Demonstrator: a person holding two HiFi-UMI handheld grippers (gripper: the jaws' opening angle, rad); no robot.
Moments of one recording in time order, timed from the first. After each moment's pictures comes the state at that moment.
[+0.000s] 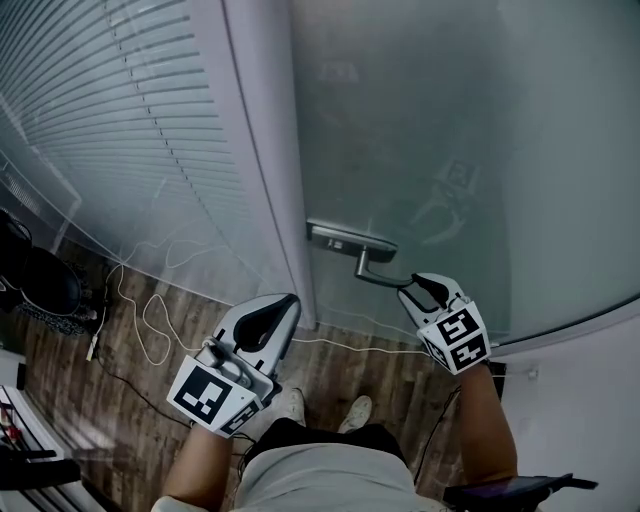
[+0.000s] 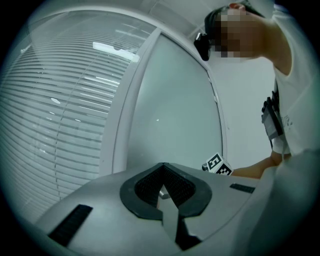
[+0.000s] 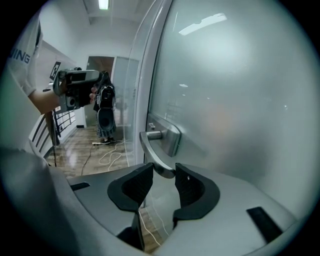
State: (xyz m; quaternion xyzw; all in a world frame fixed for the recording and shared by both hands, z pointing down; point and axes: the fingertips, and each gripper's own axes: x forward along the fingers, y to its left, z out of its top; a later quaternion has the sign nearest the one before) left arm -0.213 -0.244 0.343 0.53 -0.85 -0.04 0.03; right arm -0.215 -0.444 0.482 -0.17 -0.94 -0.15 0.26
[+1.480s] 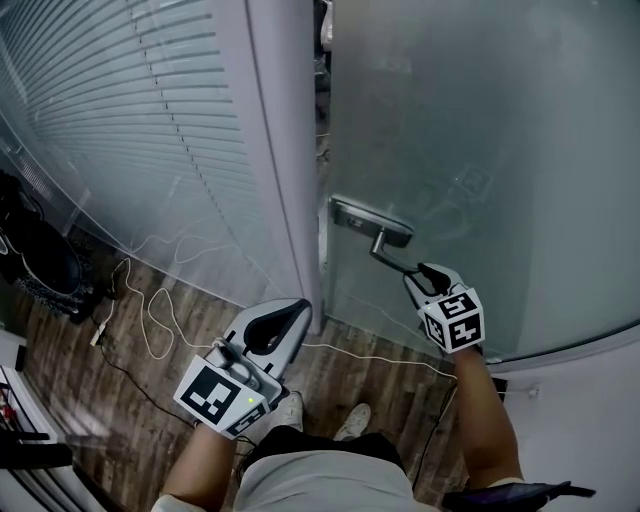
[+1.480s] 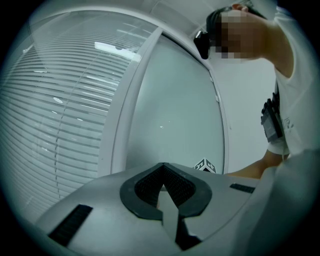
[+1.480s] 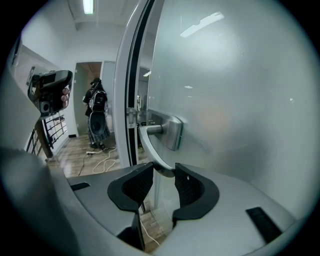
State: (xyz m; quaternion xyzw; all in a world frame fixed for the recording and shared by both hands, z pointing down) left arm -0.208 -0.250 0.345 0.52 -0.85 -0.04 0.03; right arm -0.263 -0.472 0.507 -0.14 -0.95 -0.10 0.27
